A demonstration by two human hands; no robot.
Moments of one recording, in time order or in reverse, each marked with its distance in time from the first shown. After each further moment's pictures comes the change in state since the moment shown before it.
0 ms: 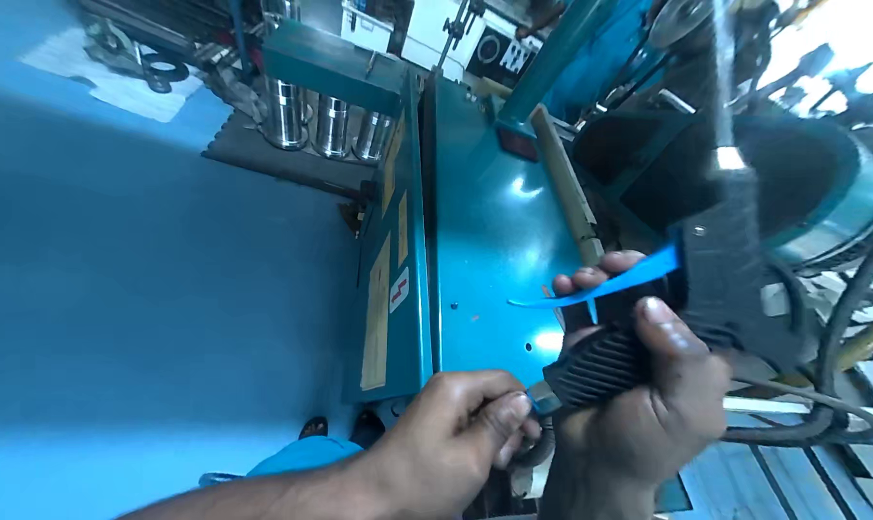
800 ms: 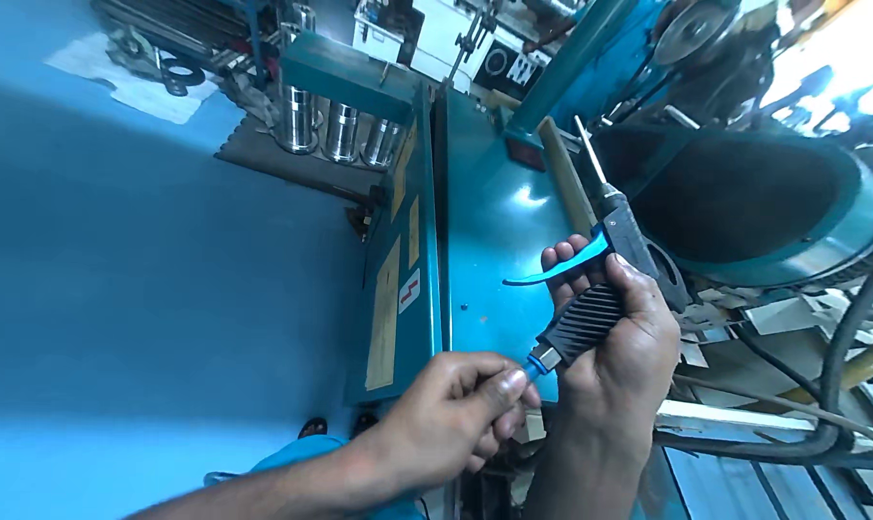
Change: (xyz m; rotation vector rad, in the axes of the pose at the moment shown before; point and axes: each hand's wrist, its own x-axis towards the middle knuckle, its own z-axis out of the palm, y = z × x) left_hand -0.003 0.016 -0.008 -0.274 0.031 -0.236; right_hand 0.021 0.006 0.013 0.029 0.215 0.338
